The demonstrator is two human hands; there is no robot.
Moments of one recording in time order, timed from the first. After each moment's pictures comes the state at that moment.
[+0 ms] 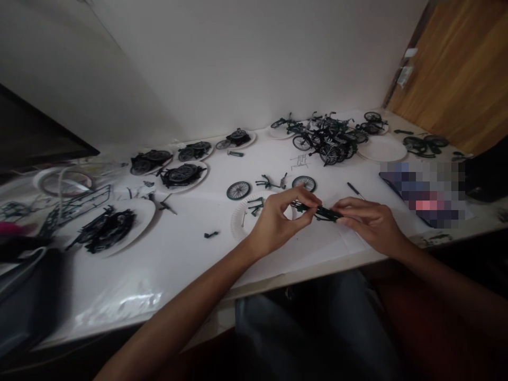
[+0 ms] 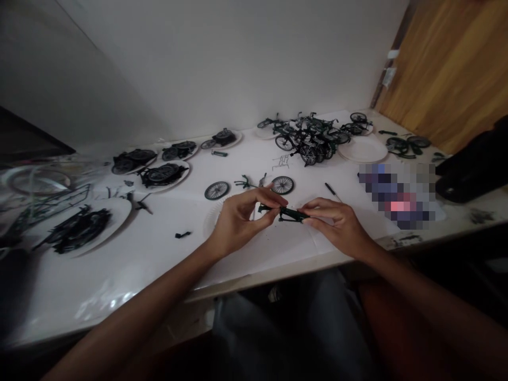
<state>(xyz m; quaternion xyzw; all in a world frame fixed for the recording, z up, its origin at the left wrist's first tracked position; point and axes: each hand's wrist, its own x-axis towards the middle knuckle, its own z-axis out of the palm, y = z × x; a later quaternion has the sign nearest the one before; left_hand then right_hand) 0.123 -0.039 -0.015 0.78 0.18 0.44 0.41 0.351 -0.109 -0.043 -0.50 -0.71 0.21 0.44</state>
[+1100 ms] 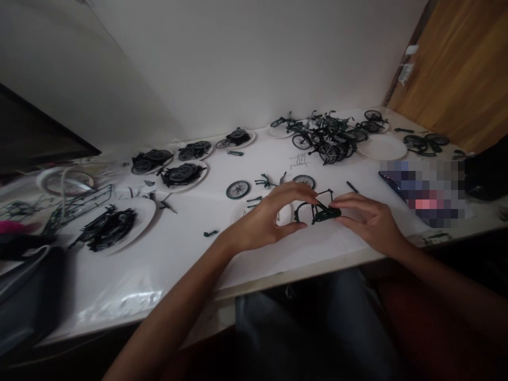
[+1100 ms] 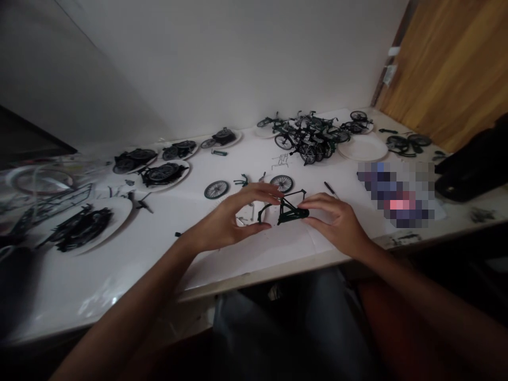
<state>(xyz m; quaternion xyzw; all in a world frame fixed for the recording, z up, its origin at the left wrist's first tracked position) 0.094 -0.027 0.009 0.90 0.12 0.26 0.32 0.349 -0.106 -0.044 -0.47 -0.71 0.20 0.48</state>
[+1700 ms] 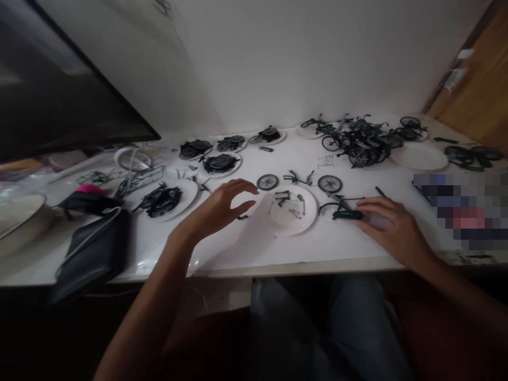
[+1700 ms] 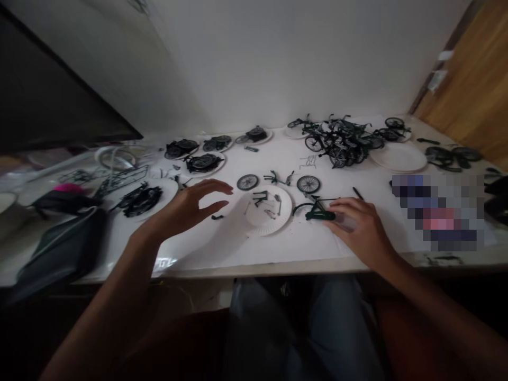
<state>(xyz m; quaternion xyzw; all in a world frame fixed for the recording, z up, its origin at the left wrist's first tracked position) -0.043 -0.019 0.009 0.88 0.43 0.18 0.11 0.347 -0.102 -0.054 -0.52 -0.75 0.03 0.41</state>
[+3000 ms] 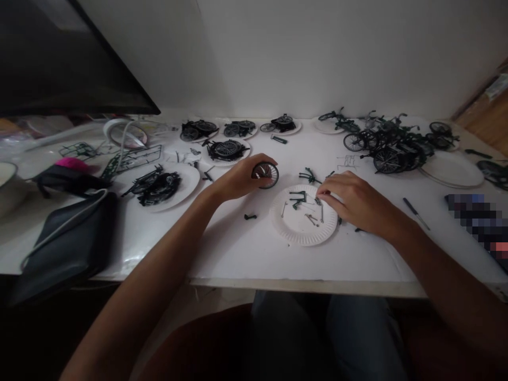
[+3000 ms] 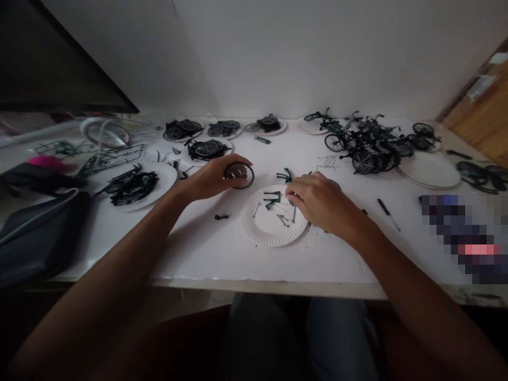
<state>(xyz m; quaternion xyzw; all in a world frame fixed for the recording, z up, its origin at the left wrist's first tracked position) -0.044 0.065 -0.019 0.82 0.44 0.26 0.25 0.247 -0.017 0.009 -0.38 -0.90 0.04 0.20</state>
